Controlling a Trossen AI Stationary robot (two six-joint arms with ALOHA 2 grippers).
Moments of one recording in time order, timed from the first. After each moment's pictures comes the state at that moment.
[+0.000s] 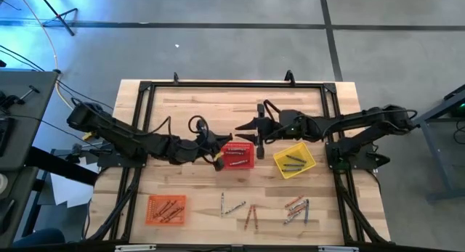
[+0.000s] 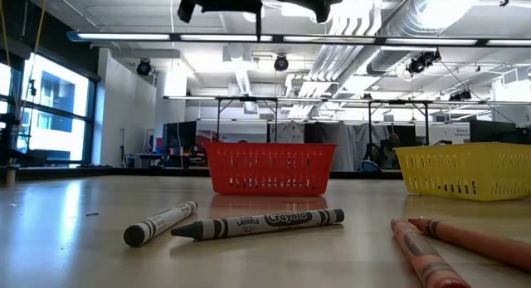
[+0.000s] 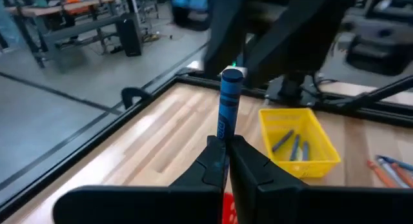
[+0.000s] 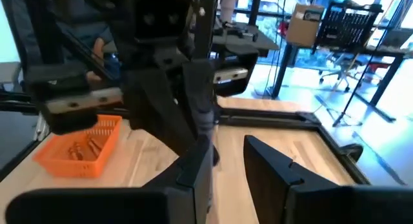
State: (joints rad) left arm -0.30 1.41 0.92 0.21 -0.76 -0.15; right arm 0.04 1.37 0.93 0.30 0.06 -0.10
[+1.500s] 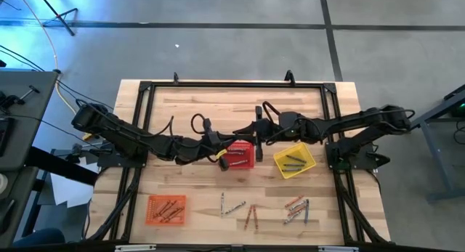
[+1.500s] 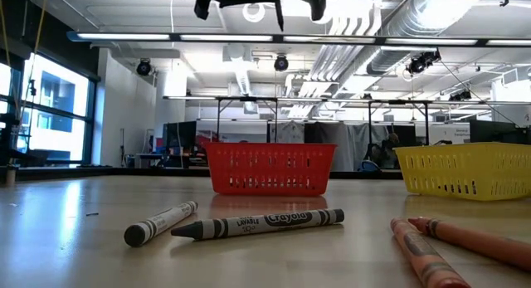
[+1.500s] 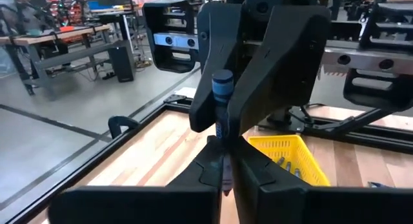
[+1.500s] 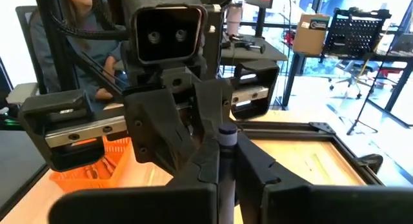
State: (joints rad) left arm -0.28 1.48 0.92 0.42 -0.72 -0.04; right arm 0.05 1.40 0.93 0.38 0.05 -0.05
